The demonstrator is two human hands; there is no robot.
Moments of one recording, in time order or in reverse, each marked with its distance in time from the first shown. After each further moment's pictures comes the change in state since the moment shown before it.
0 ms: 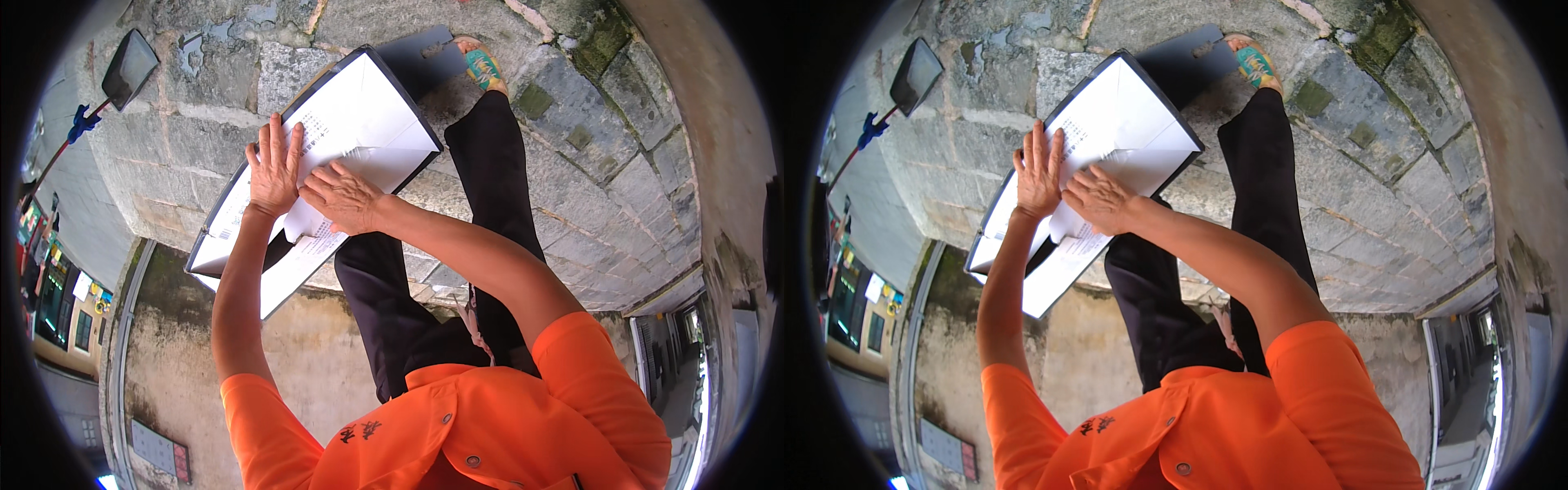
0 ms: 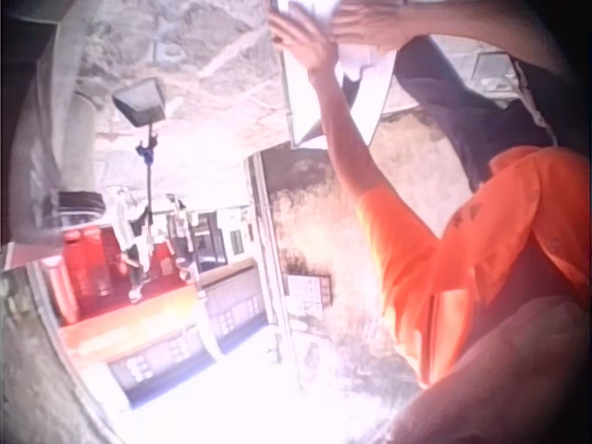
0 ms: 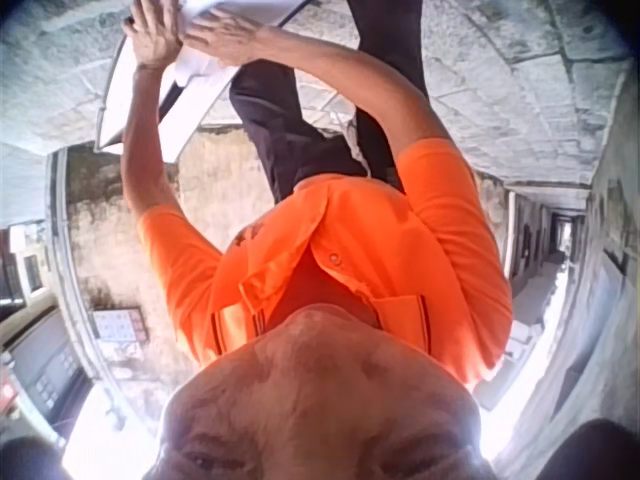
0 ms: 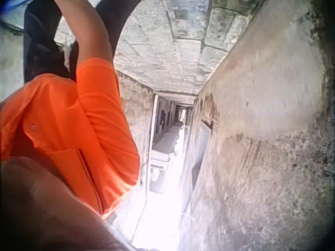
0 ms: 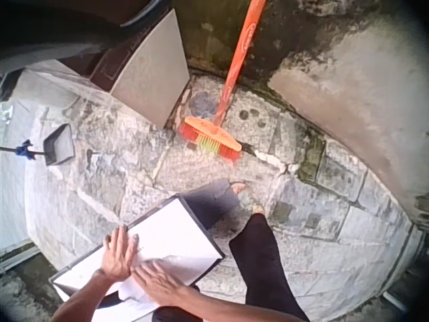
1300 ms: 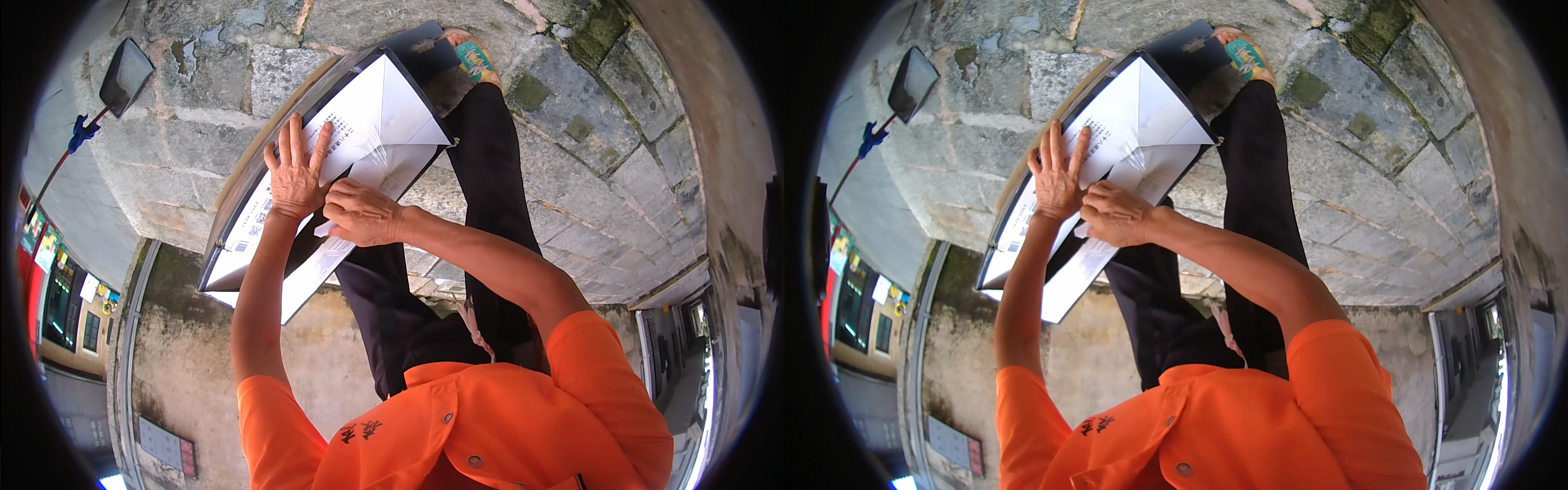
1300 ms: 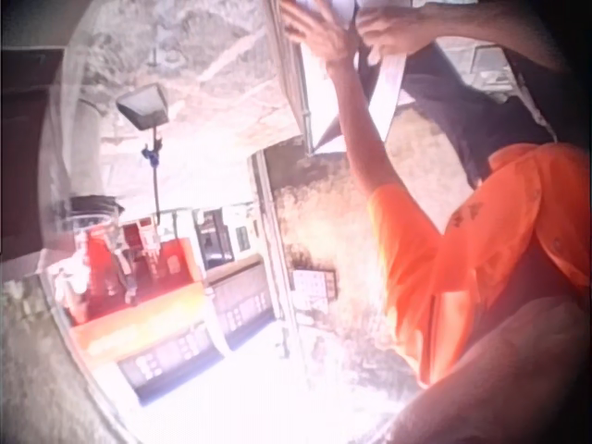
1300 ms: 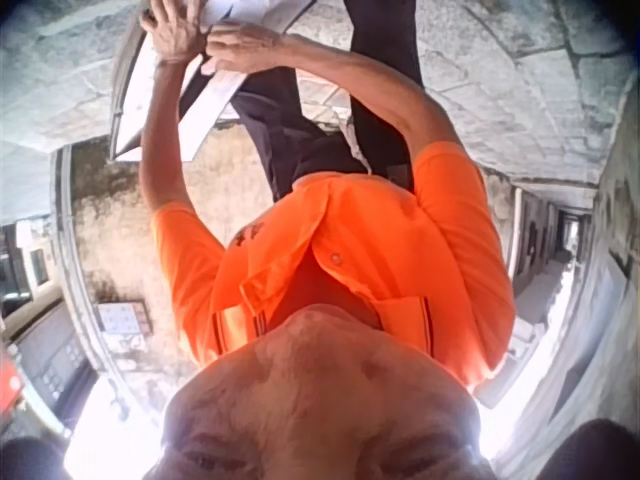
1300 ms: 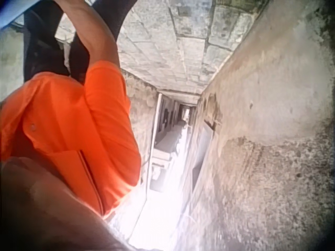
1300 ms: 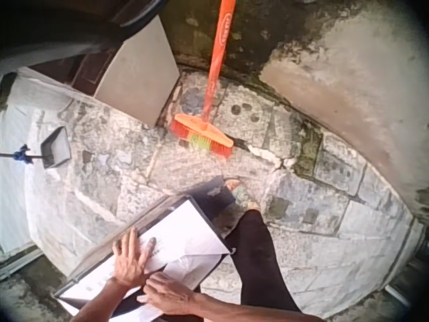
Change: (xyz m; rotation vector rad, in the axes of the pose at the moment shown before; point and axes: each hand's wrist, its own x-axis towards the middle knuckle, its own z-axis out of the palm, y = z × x) left_hand 0.029 0.063 -0.023 -0.168 -0.082 -0.092; right_hand -0.051 0.003 -0.010 0.344 0.334 -0.010
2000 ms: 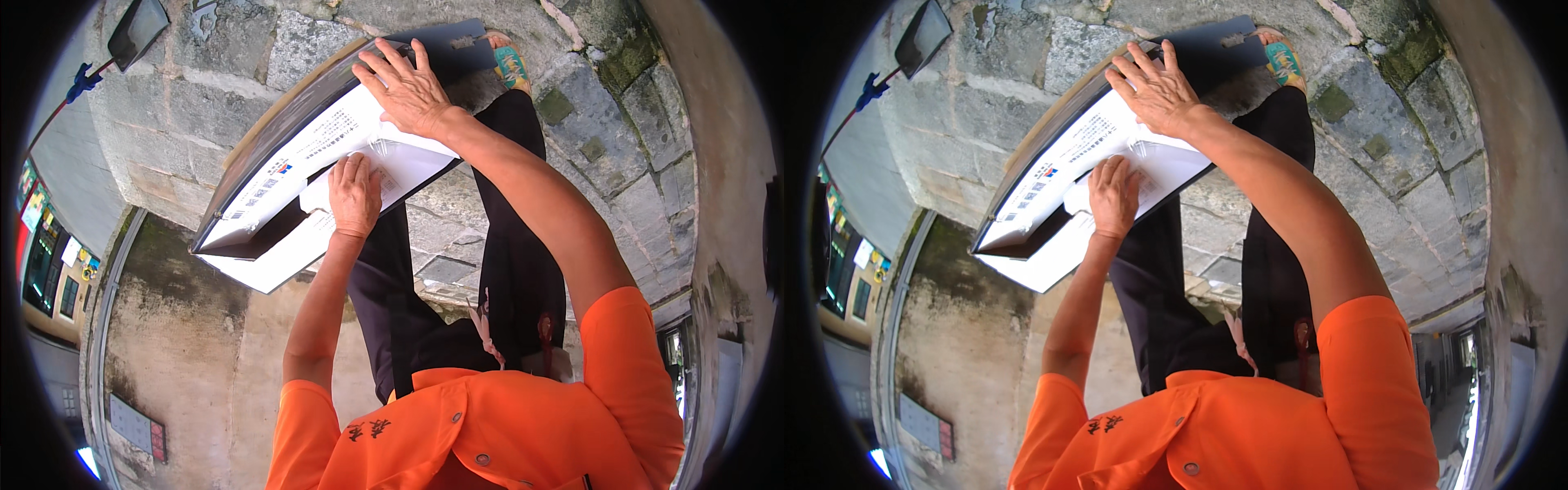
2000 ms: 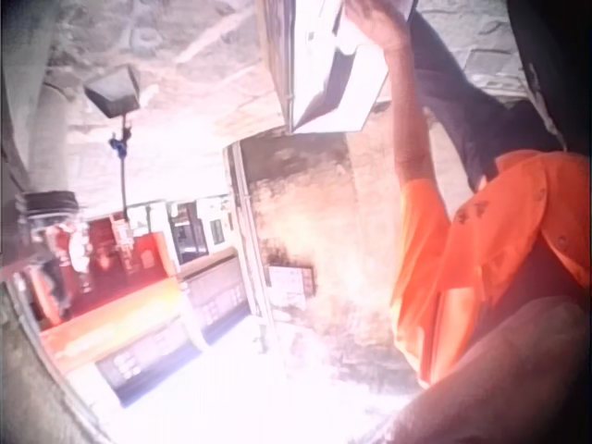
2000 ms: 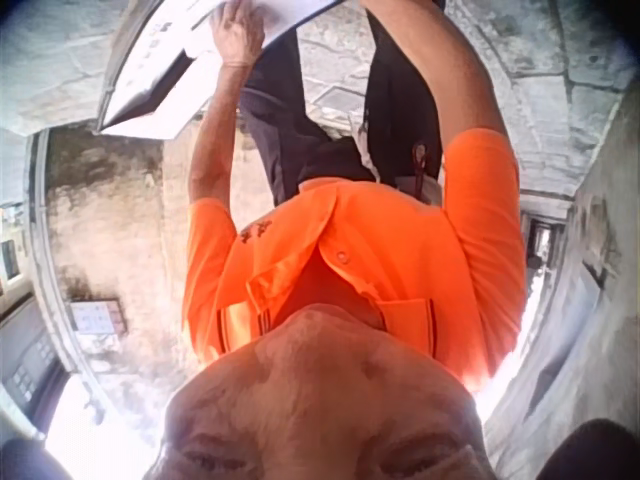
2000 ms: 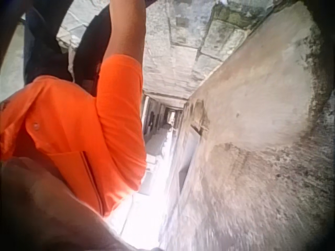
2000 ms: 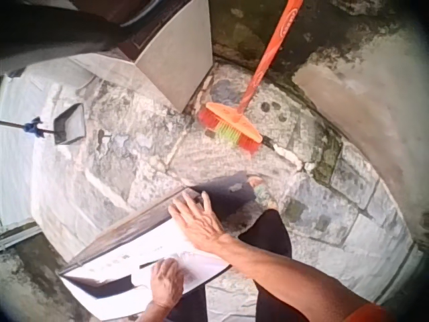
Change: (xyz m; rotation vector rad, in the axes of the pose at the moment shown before) left_hand -0.051 0.063 0.059 -0.472 0.315 -0.314; right_hand 0.068 0.097 -0.038 -0.747 -0.294 0.206
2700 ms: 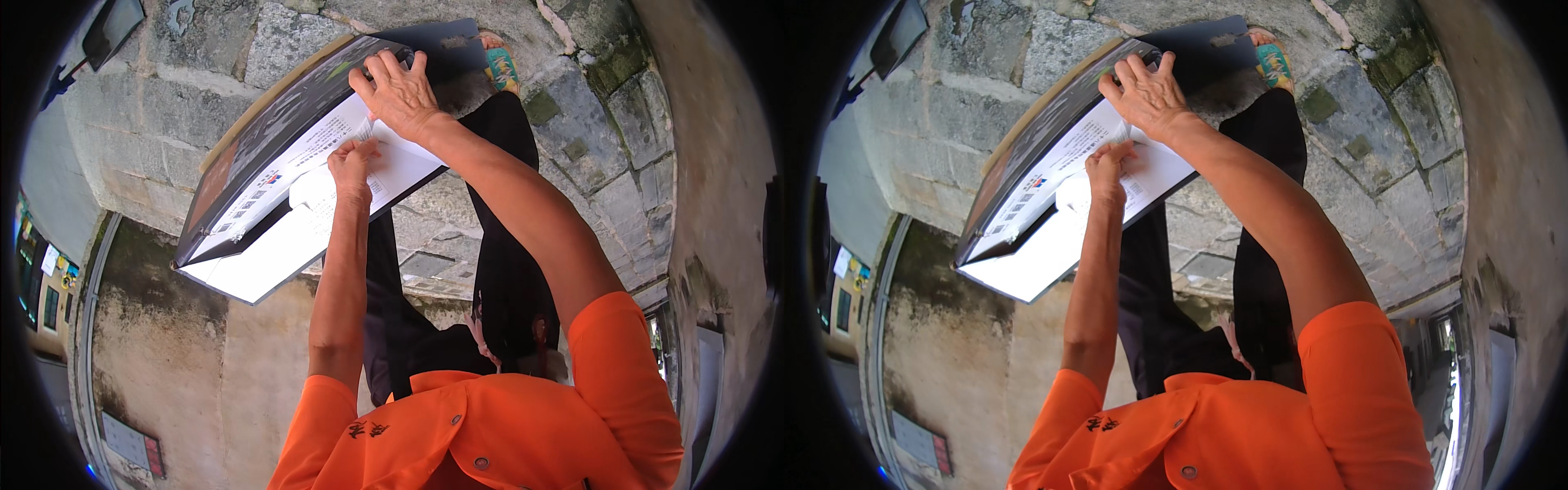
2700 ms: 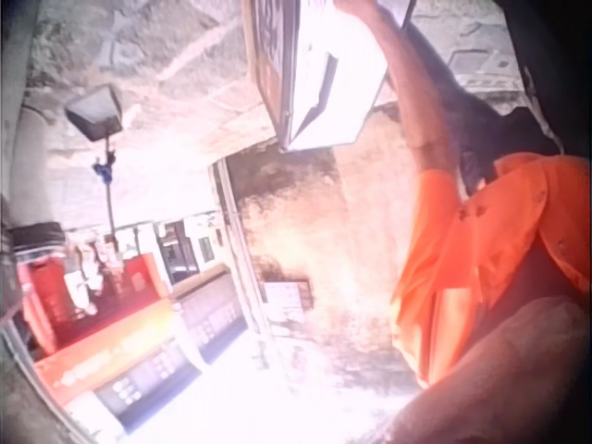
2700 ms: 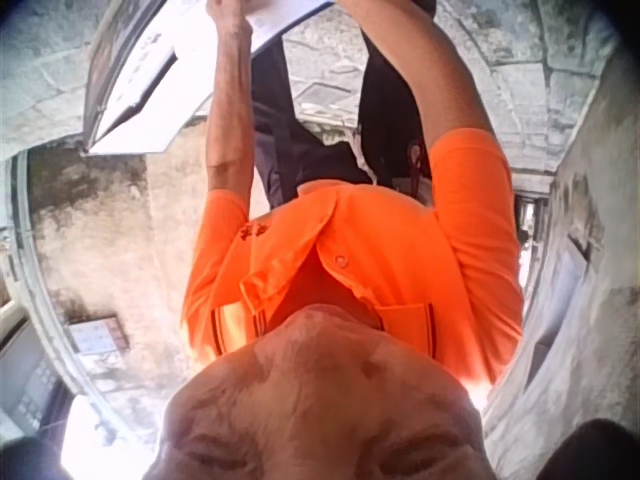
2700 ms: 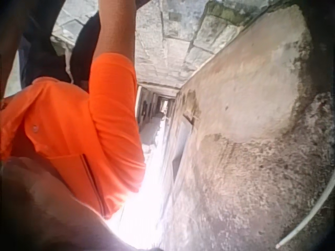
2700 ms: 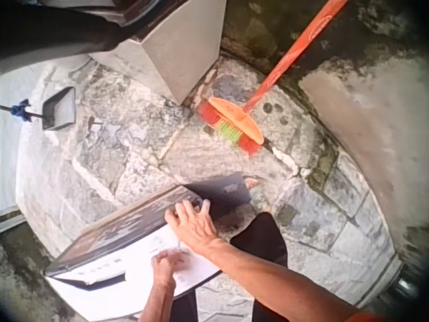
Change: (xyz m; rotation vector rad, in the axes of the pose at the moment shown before) left_hand 0.057 -0.009 0.038 -1.197 -0.043 -1.117; right_hand 0.025 0.000 0.030 -0.152 0.133 -0.006
